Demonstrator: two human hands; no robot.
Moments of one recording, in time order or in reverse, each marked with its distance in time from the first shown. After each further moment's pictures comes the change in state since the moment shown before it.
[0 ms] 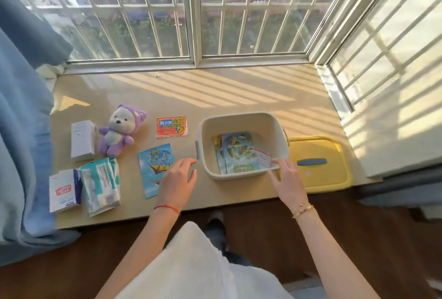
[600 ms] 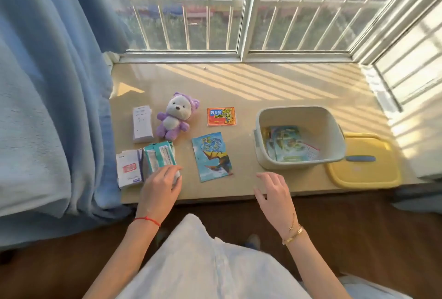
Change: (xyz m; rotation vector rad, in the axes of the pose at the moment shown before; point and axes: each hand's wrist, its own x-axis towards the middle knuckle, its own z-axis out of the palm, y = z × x) left_hand -0.087 -0.203 -0.132 0.157 0.035 0.002; right_hand -0.102 -0.206 0.123 -0.011 0.000 -0.208
